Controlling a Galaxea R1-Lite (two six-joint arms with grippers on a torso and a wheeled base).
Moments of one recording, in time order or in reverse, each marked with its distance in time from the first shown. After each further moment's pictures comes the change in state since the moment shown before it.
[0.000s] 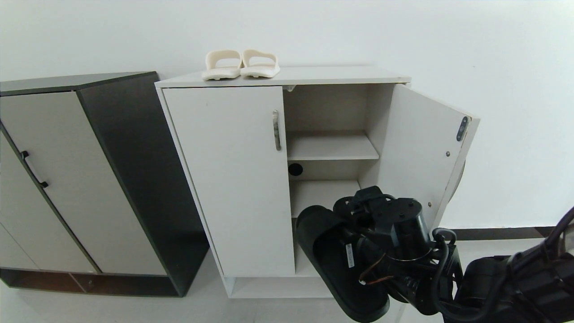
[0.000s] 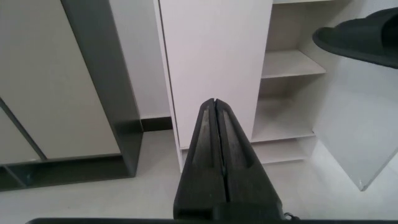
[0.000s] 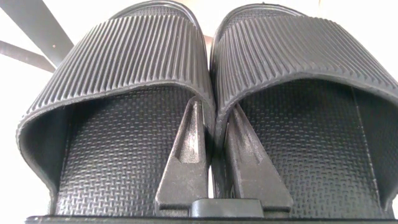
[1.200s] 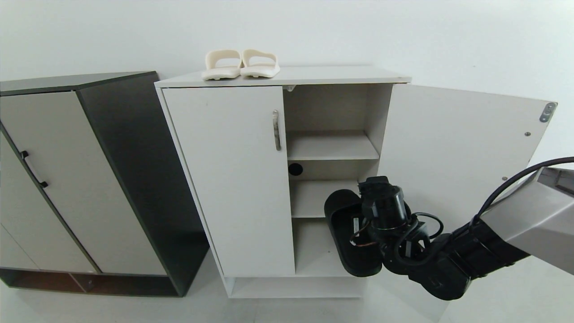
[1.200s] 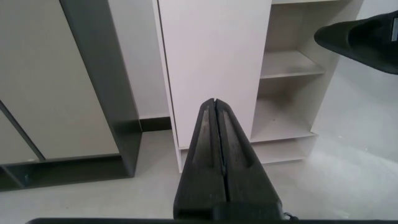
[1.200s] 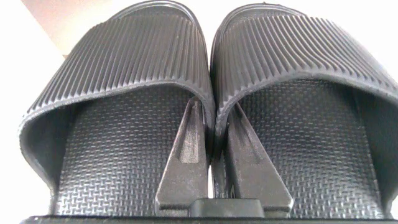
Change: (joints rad) left arm 0.000 -0.016 0.000 0.001 0.000 -0.005; right arm -0.161 0.196 -0.171 -0.013 -0.171 0.037
